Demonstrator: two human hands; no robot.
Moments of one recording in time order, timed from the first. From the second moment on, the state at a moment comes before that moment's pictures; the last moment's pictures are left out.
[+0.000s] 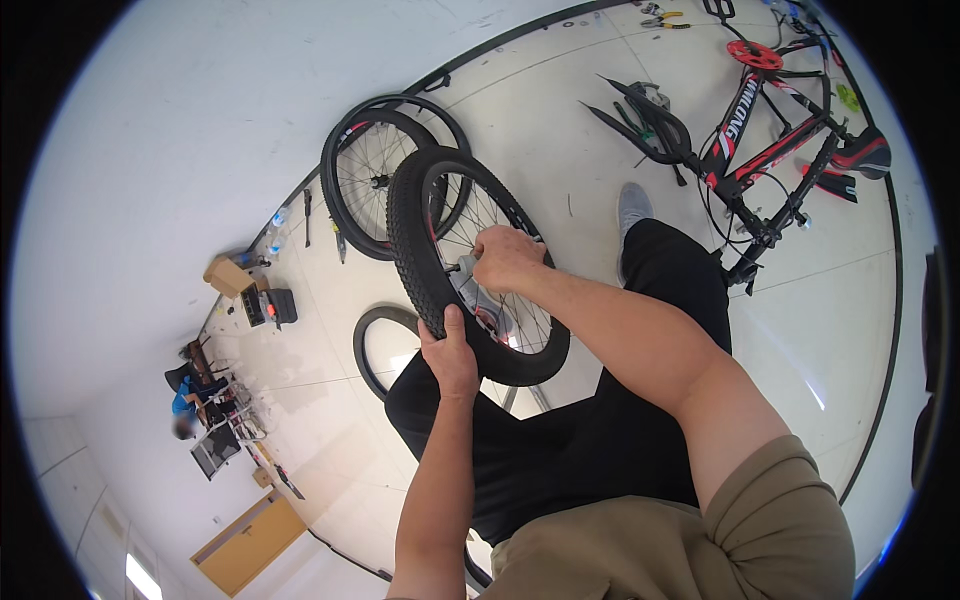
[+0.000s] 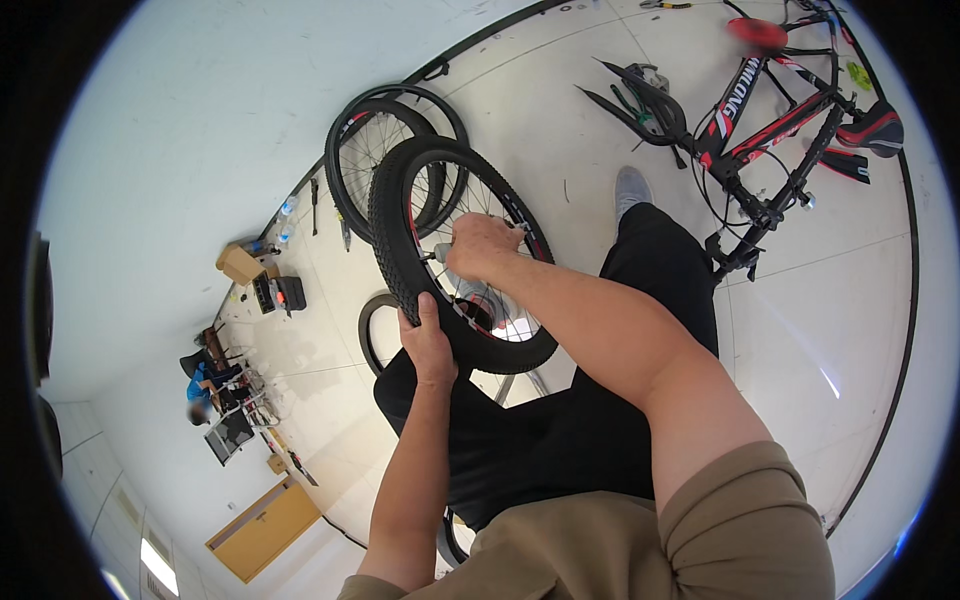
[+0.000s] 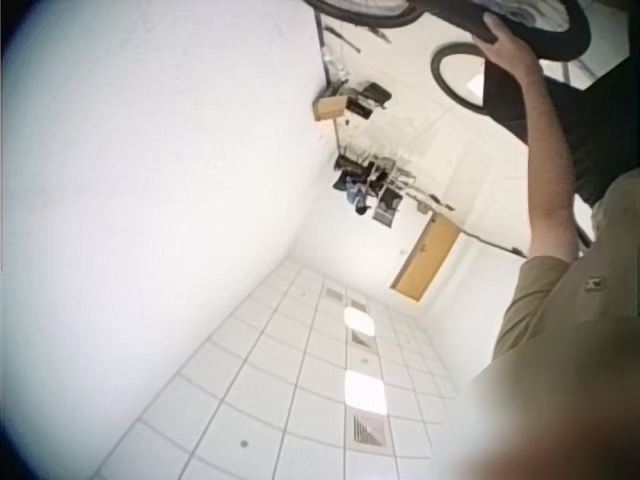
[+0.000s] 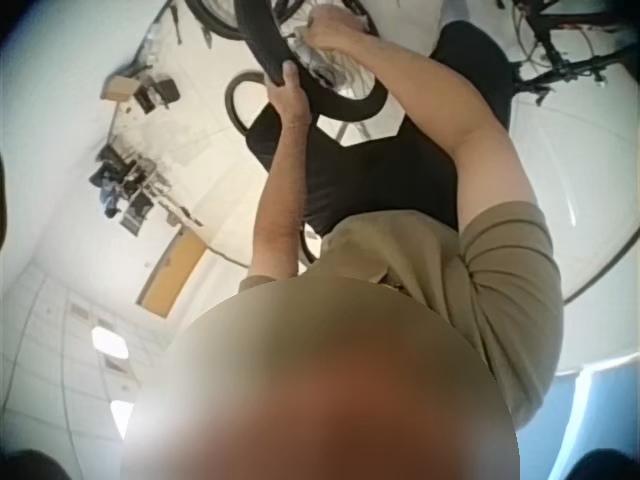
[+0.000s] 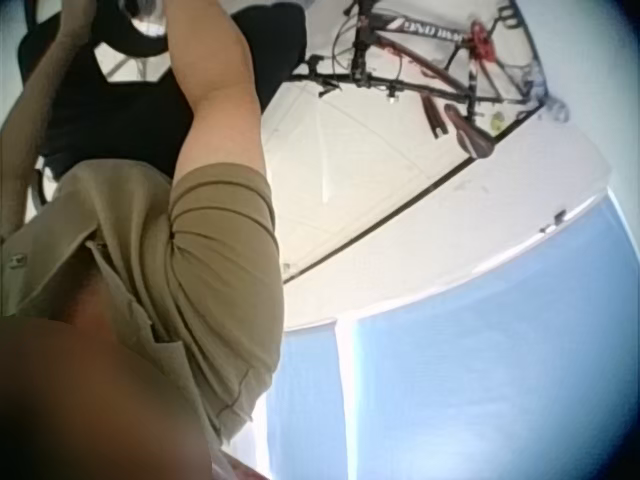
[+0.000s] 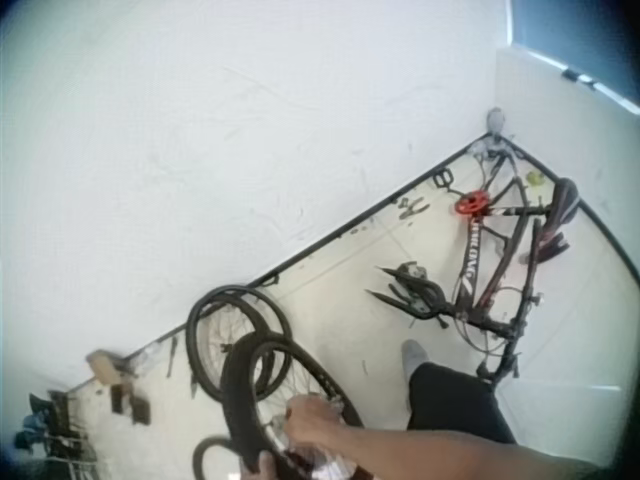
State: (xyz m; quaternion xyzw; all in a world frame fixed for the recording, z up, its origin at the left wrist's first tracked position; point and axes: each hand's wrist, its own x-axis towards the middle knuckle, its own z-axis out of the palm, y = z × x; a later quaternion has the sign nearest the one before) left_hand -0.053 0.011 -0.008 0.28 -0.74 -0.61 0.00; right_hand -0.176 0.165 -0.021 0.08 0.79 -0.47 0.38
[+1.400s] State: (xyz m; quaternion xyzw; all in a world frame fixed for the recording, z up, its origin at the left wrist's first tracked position) left_hand -0.132 0.018 0.053 0.34 -0.69 -0.62 -0.13; right_hand -0.152 0.163 -0.028 -0.29 0.84 -0.33 0.32
